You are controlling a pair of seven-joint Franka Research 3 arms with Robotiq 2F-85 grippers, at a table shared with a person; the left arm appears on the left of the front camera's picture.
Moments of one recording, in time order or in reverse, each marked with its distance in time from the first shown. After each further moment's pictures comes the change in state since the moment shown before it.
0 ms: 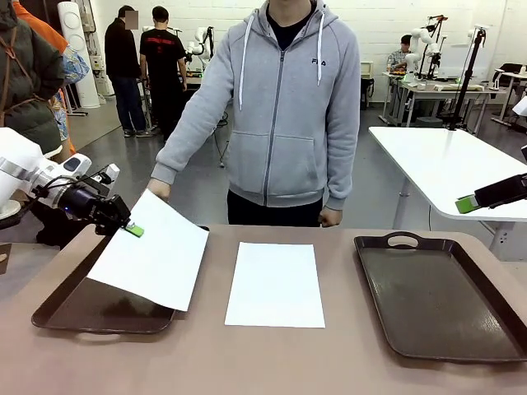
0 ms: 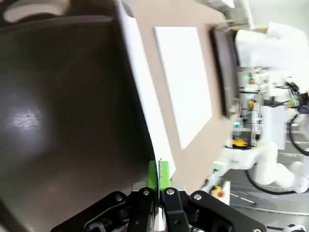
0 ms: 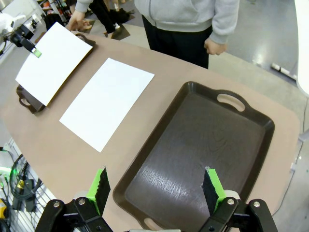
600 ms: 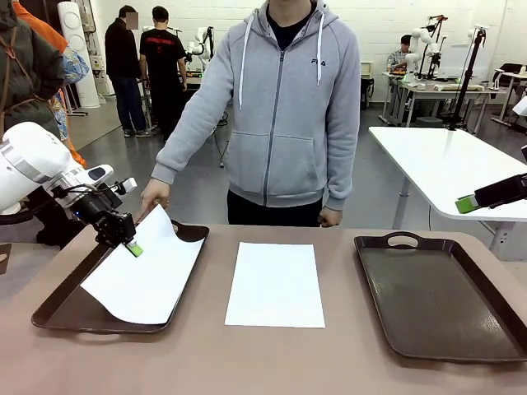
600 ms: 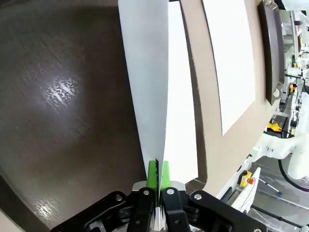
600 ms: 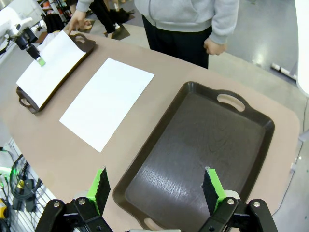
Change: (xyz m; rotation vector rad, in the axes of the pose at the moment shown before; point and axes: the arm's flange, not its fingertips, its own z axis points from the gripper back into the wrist) left arm 0.005 -0.002 -0.031 0.198 0.155 0.003; right arm 0.000 0.000 0.000 0.000 0.000 0.000
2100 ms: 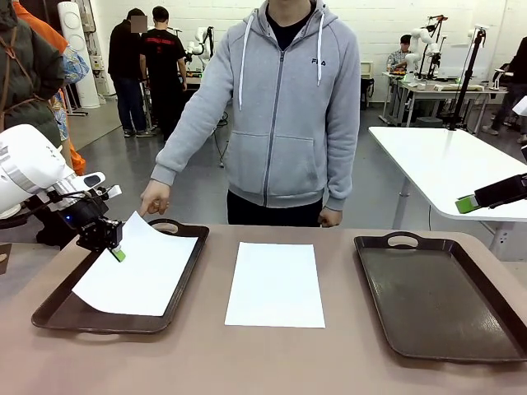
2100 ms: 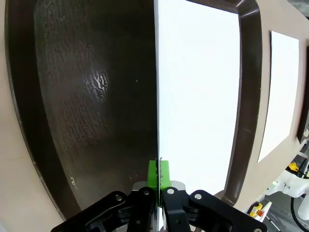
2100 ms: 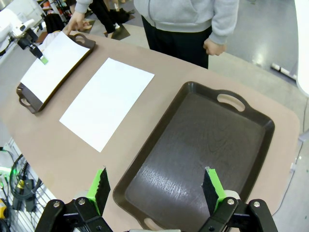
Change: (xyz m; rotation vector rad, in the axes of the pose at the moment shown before) left arm -0.003 0.032 0.007 0.199 -0.065 0.173; right arm 0.000 0.000 0.000 0.000 0.000 0.000
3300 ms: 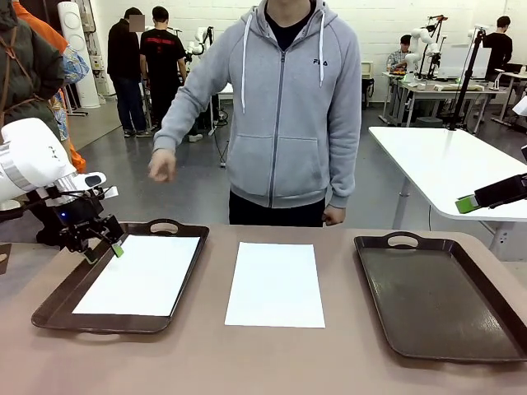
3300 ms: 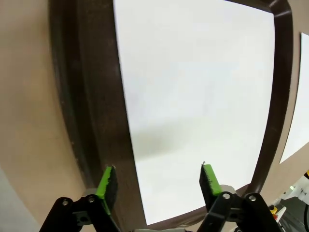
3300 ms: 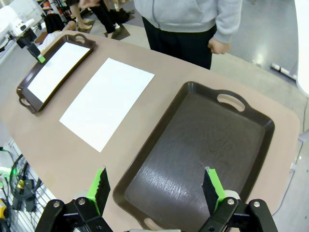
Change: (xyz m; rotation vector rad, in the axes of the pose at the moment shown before) left arm 0.000 0.004 0.014 0.165 0.038 0.028; right arm 0.000 0.000 0.000 0.000 0.000 0.000
